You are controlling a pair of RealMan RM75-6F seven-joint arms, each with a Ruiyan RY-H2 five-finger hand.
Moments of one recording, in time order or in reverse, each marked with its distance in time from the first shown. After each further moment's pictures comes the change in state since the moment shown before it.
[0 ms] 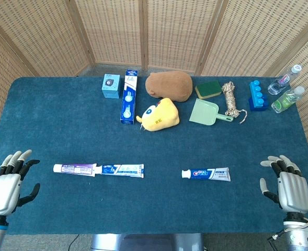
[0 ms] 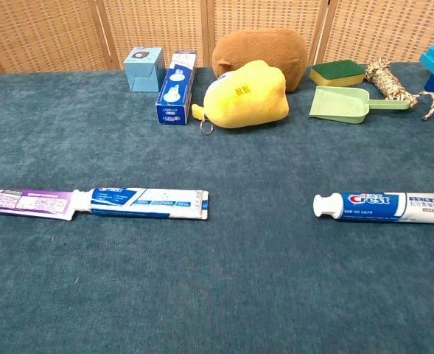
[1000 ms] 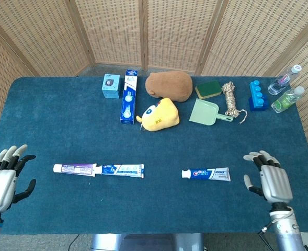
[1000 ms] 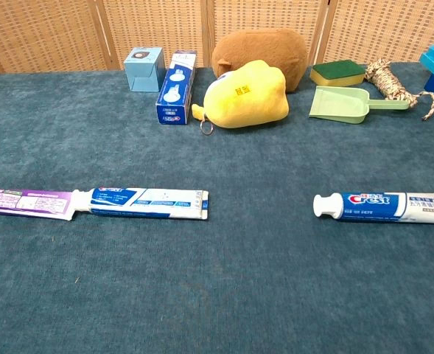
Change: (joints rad) left arm -0.020 0.061 -0.026 -0.019 0.003 -0.001 -0.013; right arm 0.102 -0.038 0.027 0.016 0.060 -0.149 -0.019
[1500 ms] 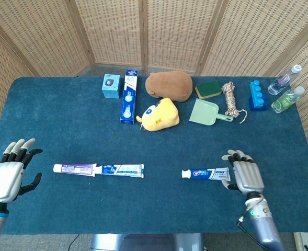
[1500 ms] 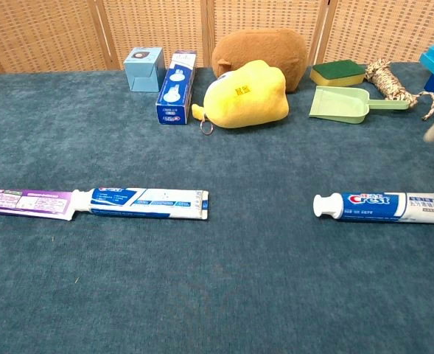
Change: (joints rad) left arm -0.071 -0.003 -0.040 0.023 -0.059 -0.073 0.000; right arm 0.172 -0.143 0.022 0.007 0.274 -0.100 -0.316
